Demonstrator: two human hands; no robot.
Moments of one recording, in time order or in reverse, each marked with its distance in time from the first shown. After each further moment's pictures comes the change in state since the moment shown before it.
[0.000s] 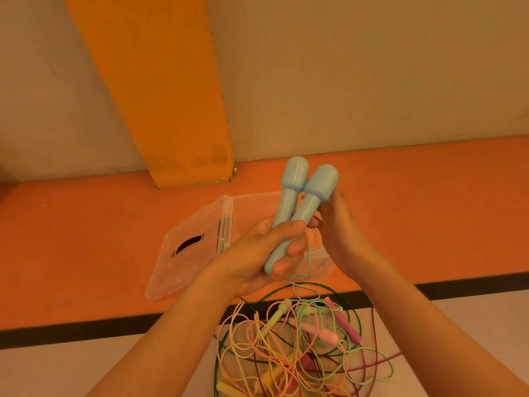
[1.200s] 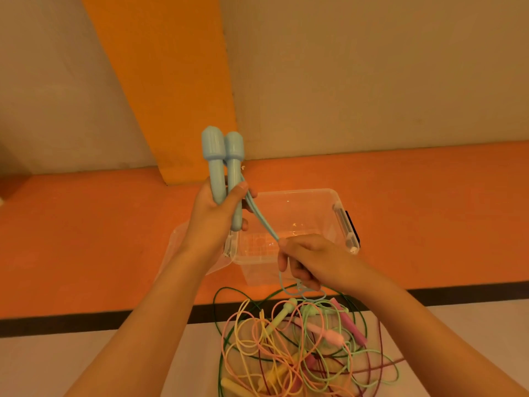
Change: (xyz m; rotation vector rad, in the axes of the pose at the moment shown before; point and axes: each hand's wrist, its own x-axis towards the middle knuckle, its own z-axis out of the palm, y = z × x) left_hand -0.008 0.030 -0.051 0.433 0.739 0.453; right_hand -0.036 -0.001 0.018 -0.421 -0.516 0.213
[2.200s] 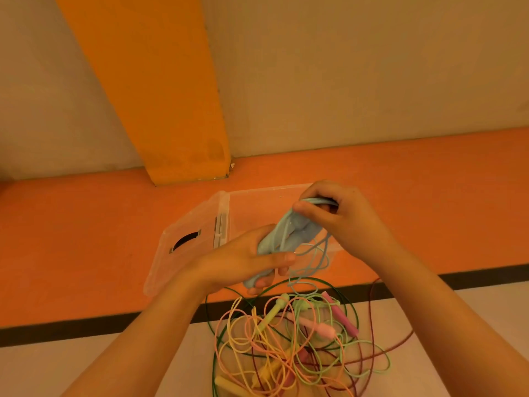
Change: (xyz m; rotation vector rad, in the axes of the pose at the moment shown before) left_hand -0.032 -0.014 0.020 0.165 -0.883 -0.397; right_hand -0.009 -0.015 -0.052 -0.349 0.500 -0.498
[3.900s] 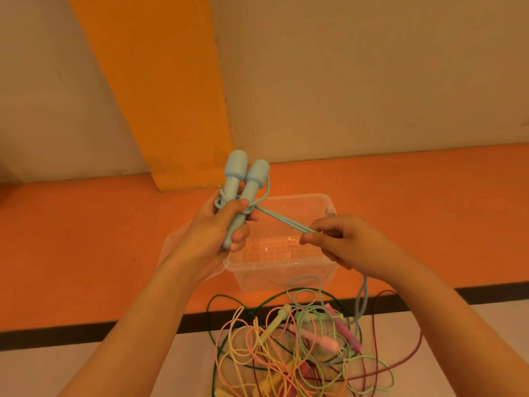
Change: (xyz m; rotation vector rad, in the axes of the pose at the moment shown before) left_hand -0.002 0.023 -0.026 -0.448 0.612 0.271; right_hand -0.010 0.008 -0.007 0.038 -0.326 0.321
